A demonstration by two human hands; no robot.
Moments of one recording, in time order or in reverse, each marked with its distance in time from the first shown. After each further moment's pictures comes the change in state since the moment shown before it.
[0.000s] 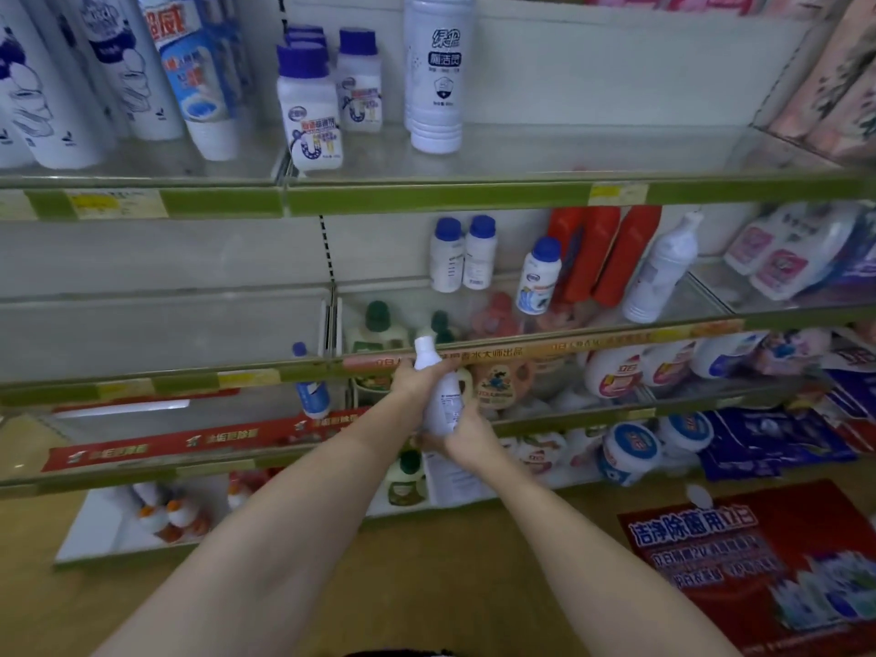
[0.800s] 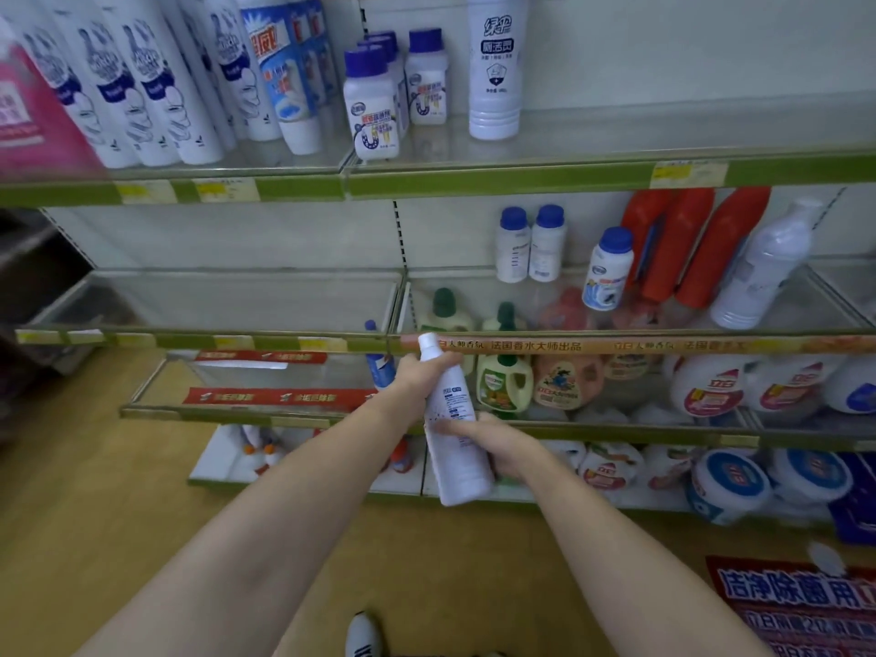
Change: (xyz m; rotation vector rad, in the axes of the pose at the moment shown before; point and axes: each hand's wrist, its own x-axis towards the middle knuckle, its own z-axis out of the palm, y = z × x) left_hand -0.041 -0.014 -0.026 -0.014 0.254 0.019; right_hand -0.011 0.018 -0.008 0.378 -0.608 0.035
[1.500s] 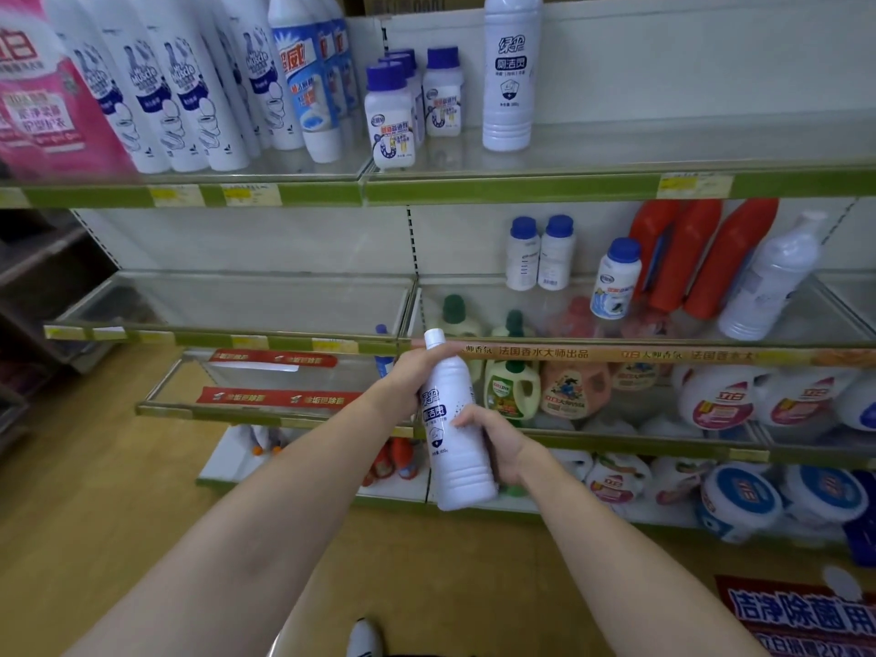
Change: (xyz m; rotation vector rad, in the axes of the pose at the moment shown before) left_hand -0.021 0.011 -0.027 -0.095 -0.249 0.024; right_hand -0.008 0.003 0.003 0.283 -0.192 0.005
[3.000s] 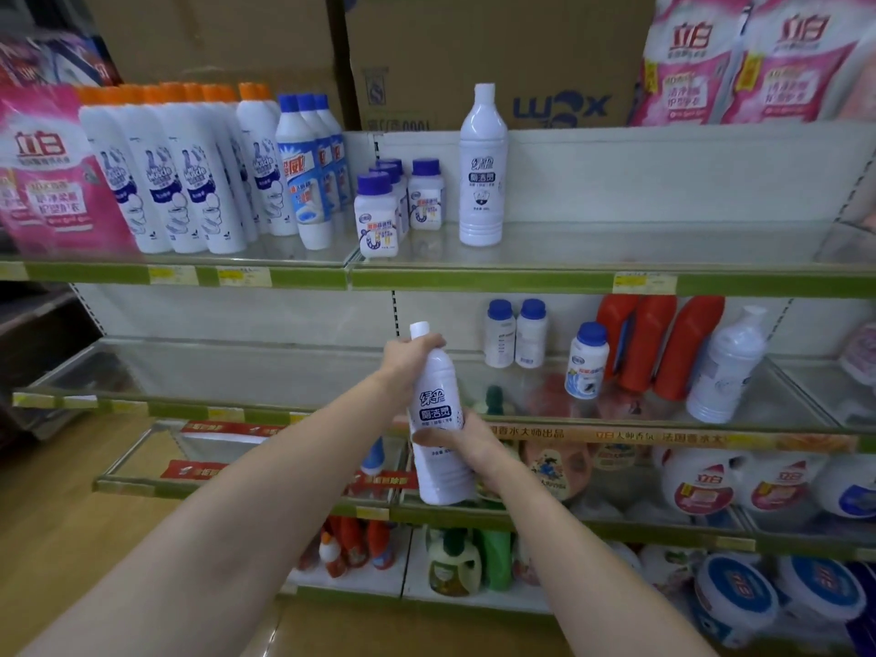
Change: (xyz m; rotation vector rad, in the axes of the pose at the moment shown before) left_hand -0.002 0.117 0.043 -0.005 0.254 0.282; right_hand -0.008 -0.098 0.017 -0.451 0.288 -0.347
